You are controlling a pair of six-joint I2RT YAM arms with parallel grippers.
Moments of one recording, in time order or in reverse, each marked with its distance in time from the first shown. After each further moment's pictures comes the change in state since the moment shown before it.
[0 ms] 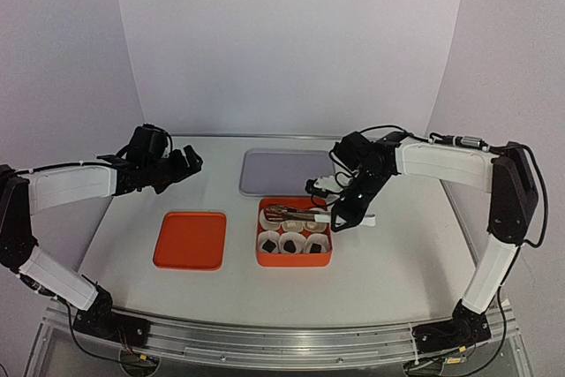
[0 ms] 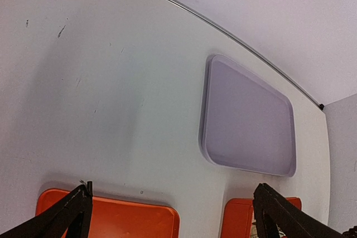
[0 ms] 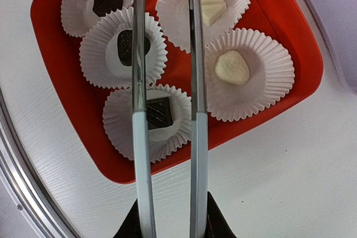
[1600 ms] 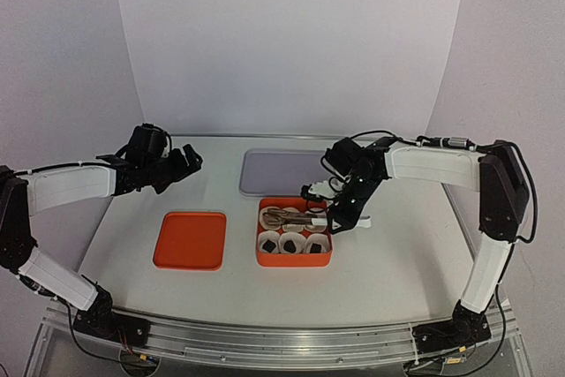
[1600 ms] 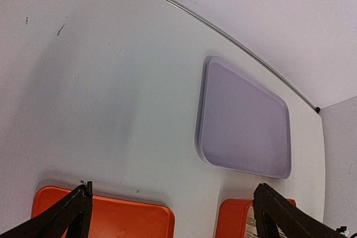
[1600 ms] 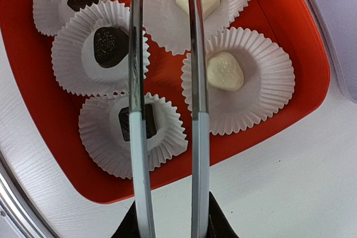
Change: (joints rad) left arm 0.000 -0.008 0.000 0.000 0.006 -0.025; right arm 0.026 0.062 0.012 0.036 0.080 -0.015
